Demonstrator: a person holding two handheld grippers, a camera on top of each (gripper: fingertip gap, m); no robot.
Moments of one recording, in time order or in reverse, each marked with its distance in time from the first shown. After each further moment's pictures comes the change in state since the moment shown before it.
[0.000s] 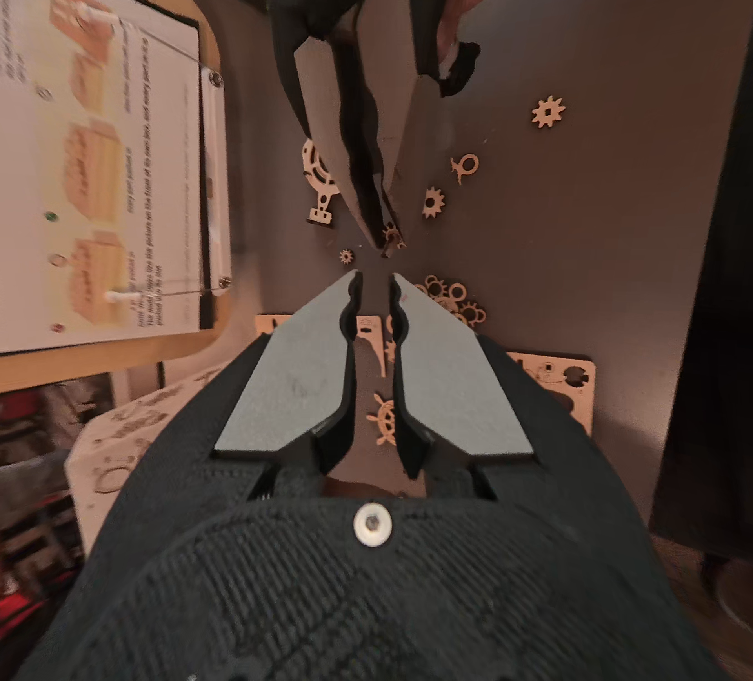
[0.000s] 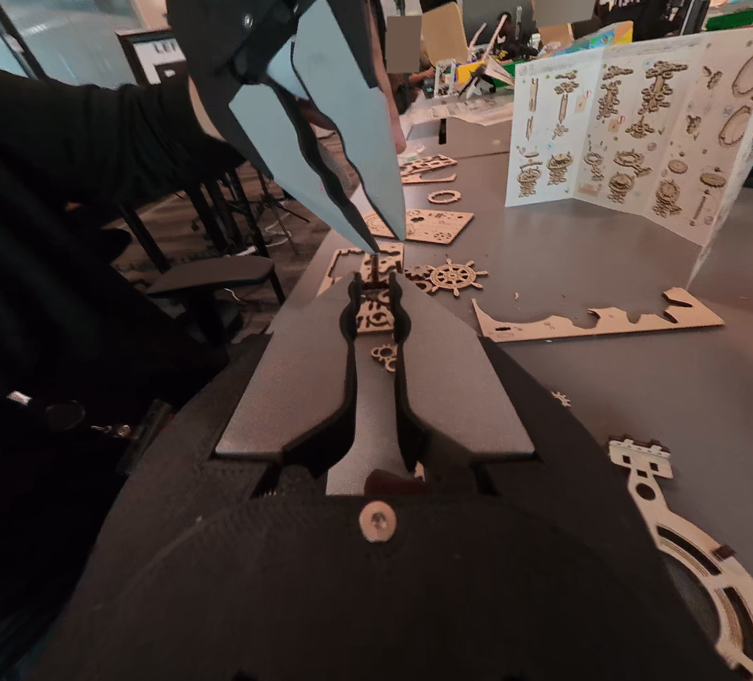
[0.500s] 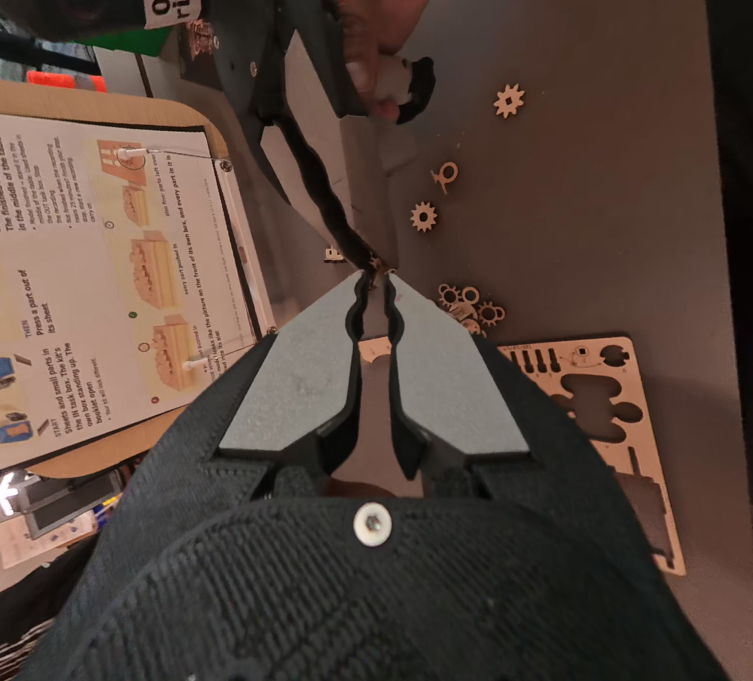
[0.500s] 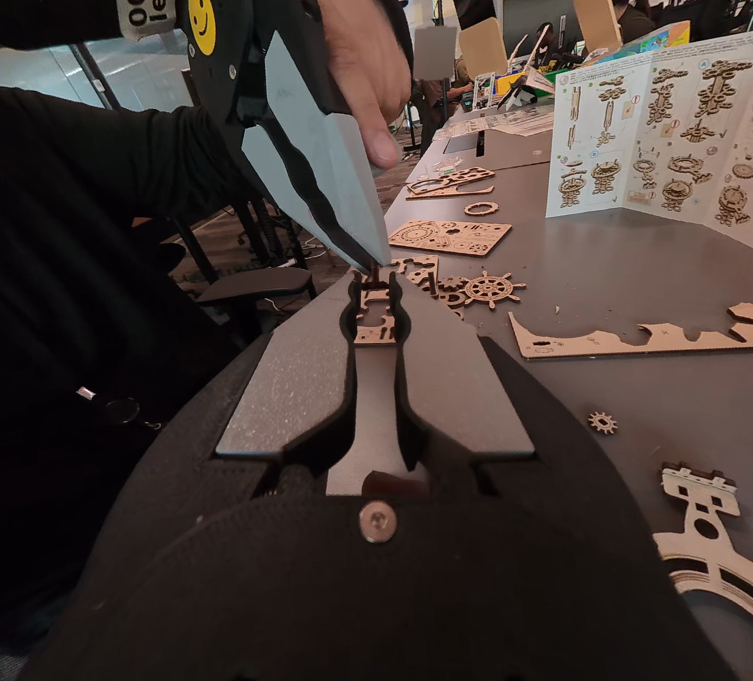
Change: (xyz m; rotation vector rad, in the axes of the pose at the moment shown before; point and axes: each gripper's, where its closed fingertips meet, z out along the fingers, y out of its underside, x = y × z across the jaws) left arm 0.013 -0.020 -0.003 0.023 -0.038 0.309; right arm -0.015 -0.006 0.000 0.033 -0.097 0.047
